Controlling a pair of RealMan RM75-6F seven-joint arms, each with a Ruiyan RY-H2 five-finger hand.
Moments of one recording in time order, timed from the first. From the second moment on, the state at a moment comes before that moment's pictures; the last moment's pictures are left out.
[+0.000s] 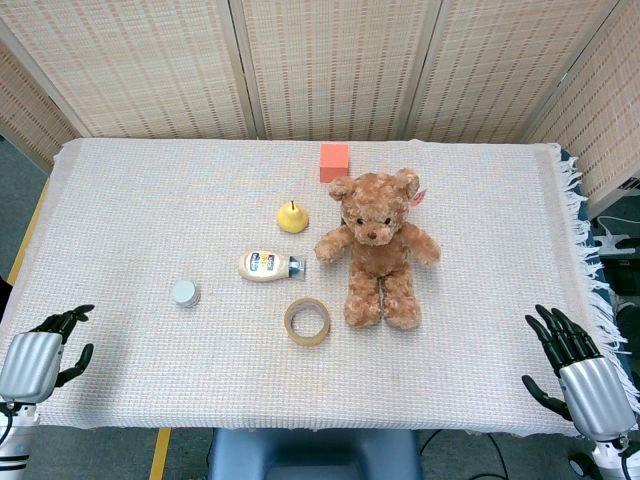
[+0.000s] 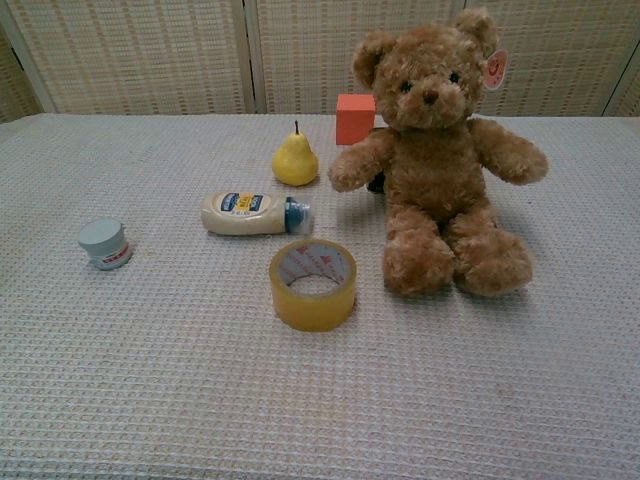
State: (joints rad) left arm -0.13 -1.18 -0.05 -1.57 1.51 1.48 0.08; right arm -0.01 -1.14 -0.05 -1.53 -1.78 1.68 0.02
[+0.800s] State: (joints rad) left arm -0.13 -1.17 -0.05 -1.56 1.50 1.48 0.03; right arm 0.08 -1.27 0.03 -1.30 -1.88 1.73 -0.03
